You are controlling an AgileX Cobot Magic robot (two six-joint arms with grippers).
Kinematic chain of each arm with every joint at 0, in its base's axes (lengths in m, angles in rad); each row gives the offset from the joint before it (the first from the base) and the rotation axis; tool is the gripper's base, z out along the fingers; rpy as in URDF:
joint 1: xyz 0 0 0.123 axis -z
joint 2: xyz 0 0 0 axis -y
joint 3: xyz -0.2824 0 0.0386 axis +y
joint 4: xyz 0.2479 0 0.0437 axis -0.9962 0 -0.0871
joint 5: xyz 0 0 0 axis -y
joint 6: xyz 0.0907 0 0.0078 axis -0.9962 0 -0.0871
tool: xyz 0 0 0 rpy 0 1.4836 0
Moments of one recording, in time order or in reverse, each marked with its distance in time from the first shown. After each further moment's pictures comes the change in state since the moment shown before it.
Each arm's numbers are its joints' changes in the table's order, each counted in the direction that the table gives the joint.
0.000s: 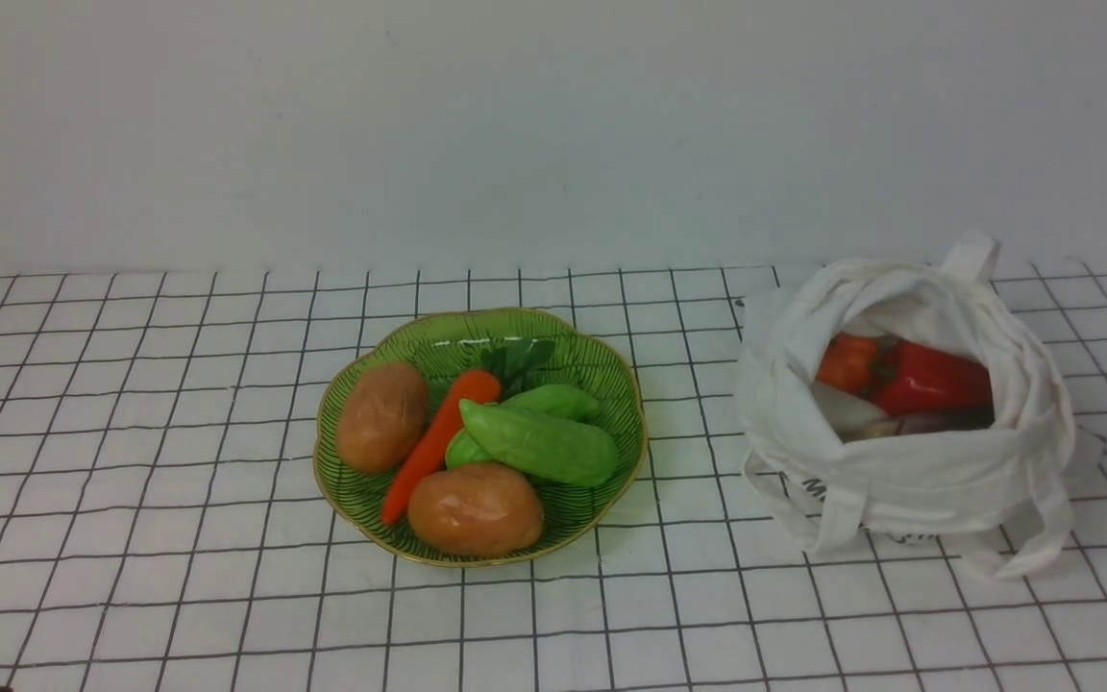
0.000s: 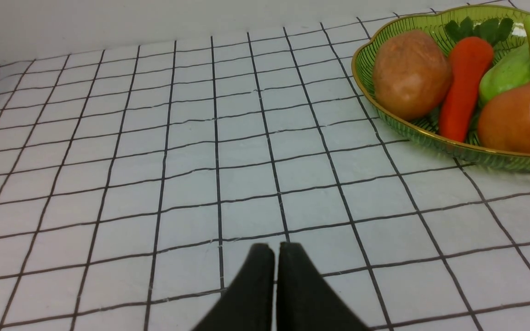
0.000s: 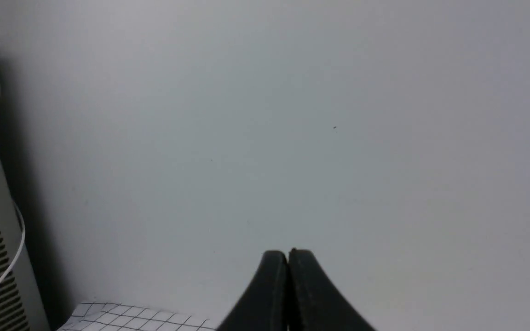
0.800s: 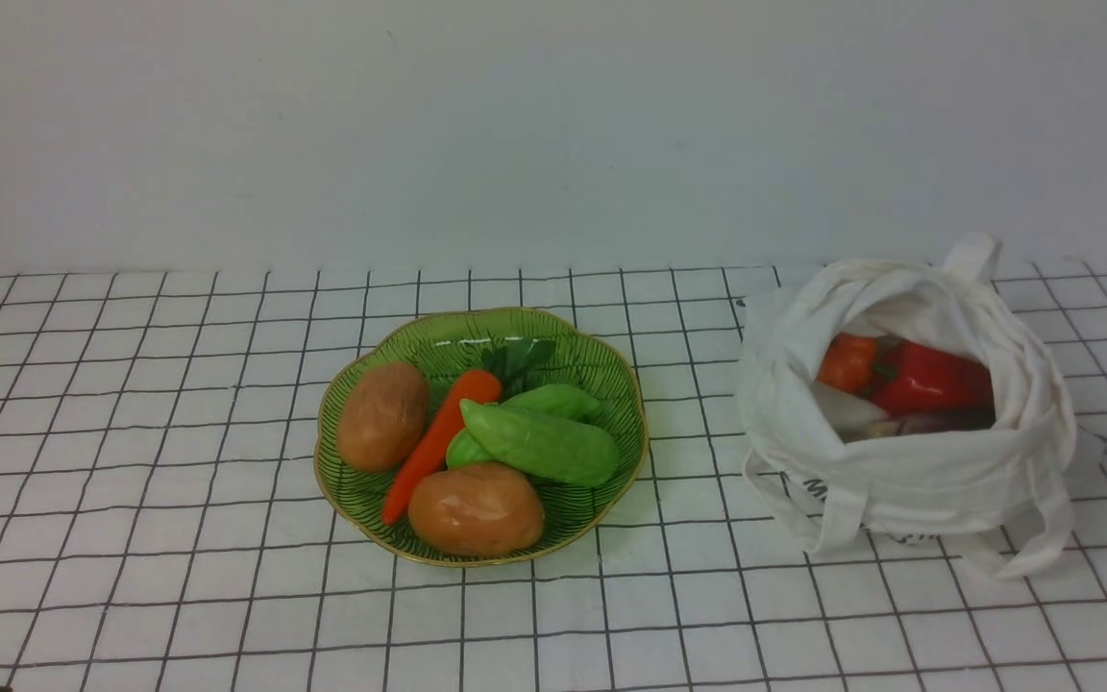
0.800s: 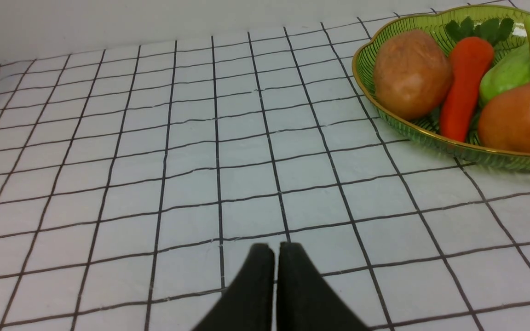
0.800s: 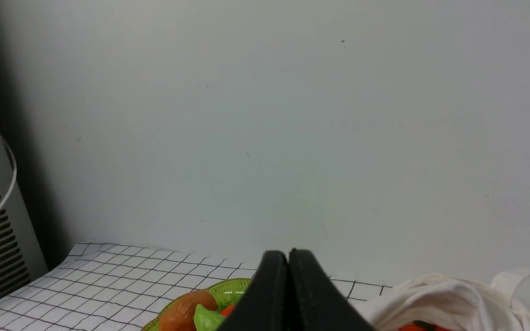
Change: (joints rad) right arm 0.000 0.014 0.176 0.036 0.079 -0.053; left arm 0.000 0.000 0.000 0.000 0.000 0.000
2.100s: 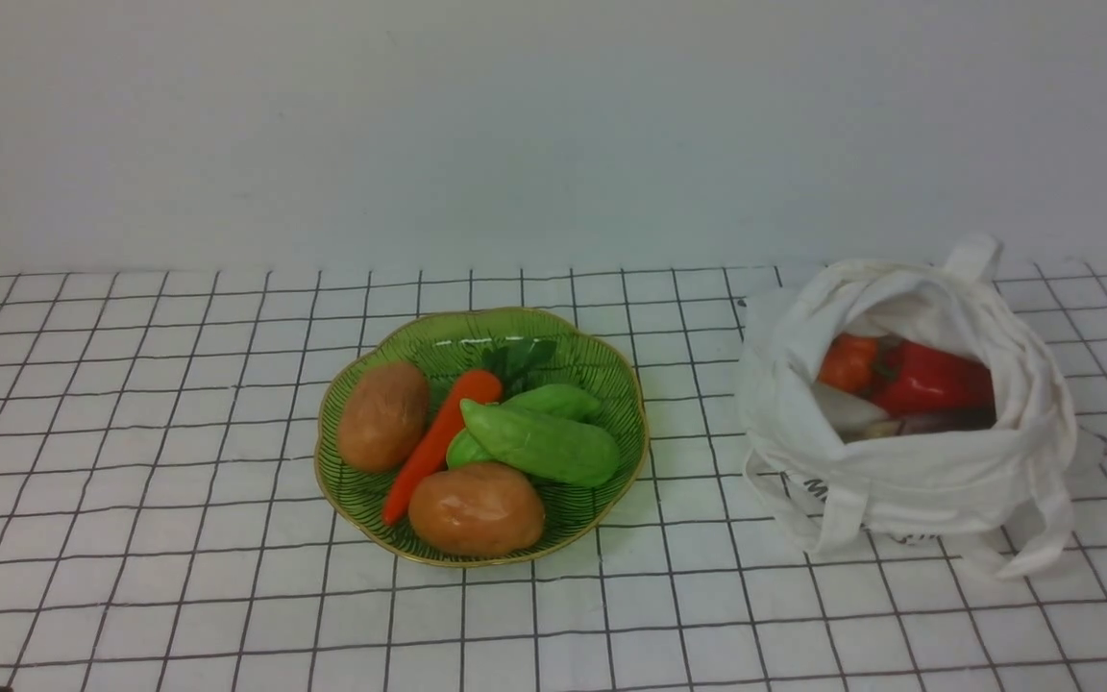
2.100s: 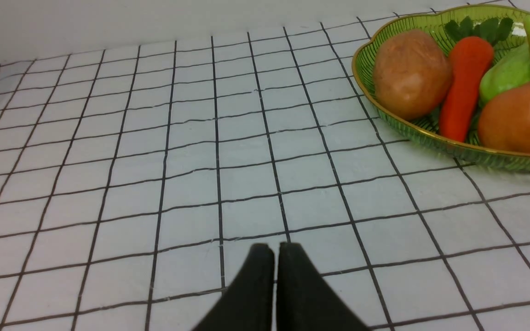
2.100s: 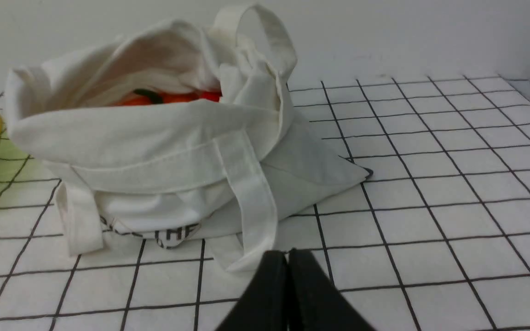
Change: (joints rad) right arm 0.675 0.045 0.457 -0.349 0.100 0.417; left arm 0.000 0.000 0.000 0.000 0.000 0.000
